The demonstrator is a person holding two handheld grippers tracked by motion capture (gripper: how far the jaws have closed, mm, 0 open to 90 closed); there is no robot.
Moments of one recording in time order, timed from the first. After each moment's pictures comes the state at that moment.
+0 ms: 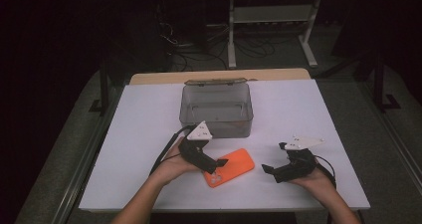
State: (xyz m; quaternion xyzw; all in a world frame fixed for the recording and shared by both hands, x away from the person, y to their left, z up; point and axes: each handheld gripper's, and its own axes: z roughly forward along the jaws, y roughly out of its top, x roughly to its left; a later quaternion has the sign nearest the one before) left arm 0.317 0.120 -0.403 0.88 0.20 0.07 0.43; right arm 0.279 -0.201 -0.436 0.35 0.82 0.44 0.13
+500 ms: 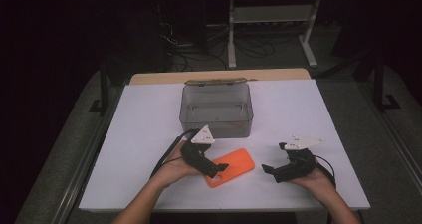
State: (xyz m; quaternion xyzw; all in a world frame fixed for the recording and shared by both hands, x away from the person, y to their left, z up) left arm 0.313 0.116 -0.412 0.89 0.20 0.06 0.41; right arm 0.280 -0.201 -0.437 0.35 0.82 0.43 0.12
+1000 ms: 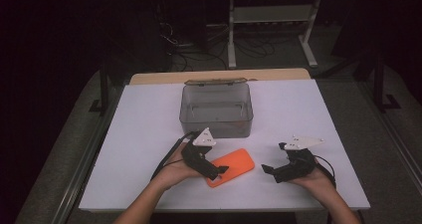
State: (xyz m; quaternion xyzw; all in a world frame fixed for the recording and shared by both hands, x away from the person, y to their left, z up) left arm 0.310 0.114 -0.417 0.89 0.21 0.06 0.40; right arm 0.280 -0.201 -0.437 0.35 0.82 0.43 0.12
